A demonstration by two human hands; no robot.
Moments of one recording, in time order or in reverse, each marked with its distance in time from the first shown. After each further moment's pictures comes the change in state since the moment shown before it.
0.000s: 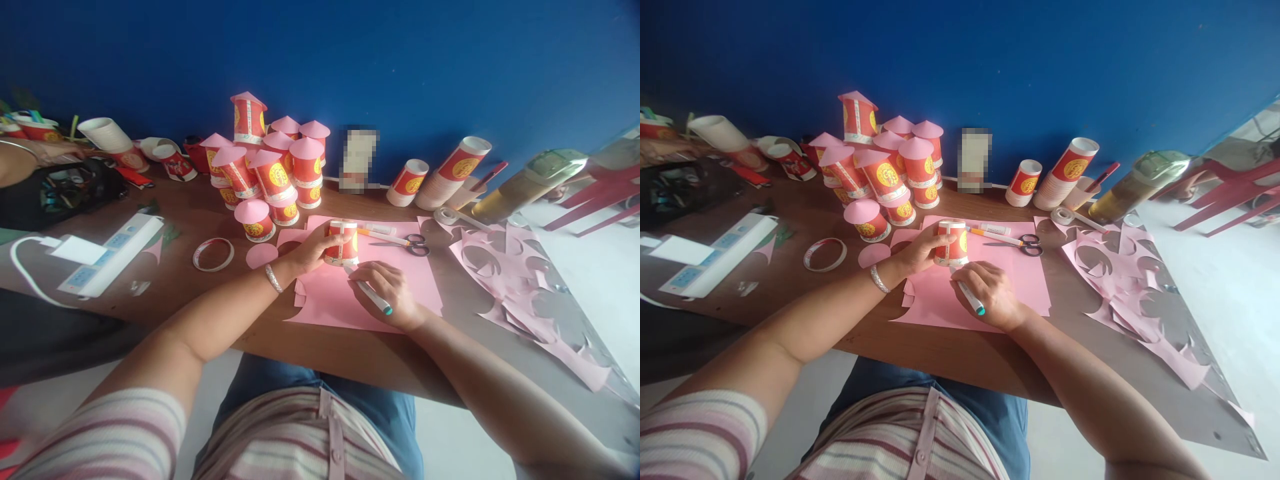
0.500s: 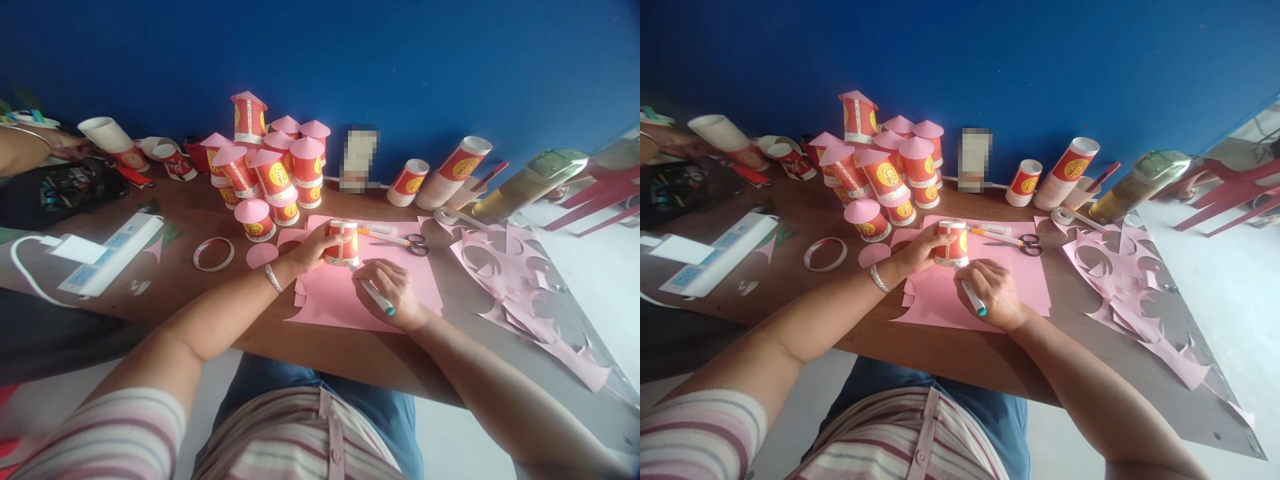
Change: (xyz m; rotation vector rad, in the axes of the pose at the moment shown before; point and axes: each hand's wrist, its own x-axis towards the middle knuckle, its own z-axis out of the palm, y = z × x) left_hand 0.000 0.002 0.001 -0.003 0.009 -0.013; right_hand -0.002 0.001 -0.001 -0.052 0.031 -0.005
